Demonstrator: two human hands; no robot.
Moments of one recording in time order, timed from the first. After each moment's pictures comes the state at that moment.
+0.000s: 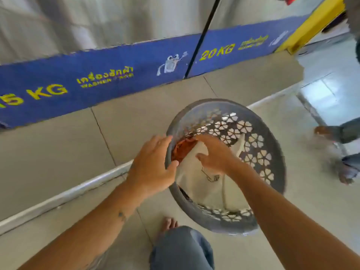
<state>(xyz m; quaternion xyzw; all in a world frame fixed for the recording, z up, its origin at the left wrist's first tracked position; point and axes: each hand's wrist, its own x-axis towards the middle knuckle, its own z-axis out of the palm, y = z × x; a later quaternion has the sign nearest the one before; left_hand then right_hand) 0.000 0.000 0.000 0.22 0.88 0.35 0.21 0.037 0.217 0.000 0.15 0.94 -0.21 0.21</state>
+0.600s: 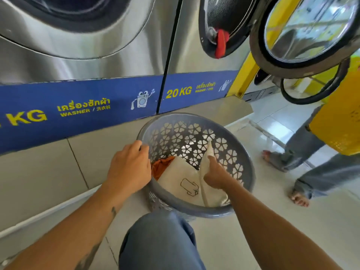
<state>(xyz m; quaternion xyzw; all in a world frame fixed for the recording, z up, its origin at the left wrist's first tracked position) 0.058 0.007 -0.021 0.30 0.94 0.13 -0.04 0.154 0.260 -0.048 0.37 0.88 -0.28 0.09</state>
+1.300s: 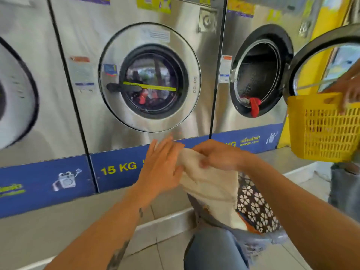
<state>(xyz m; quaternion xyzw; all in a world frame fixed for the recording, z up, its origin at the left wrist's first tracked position) 0.134 -0.085 0.127 0.33 0.89 0.12 -0.30 0.183 0.110 0.197 -0.13 0.96 -0.26 0.03</state>
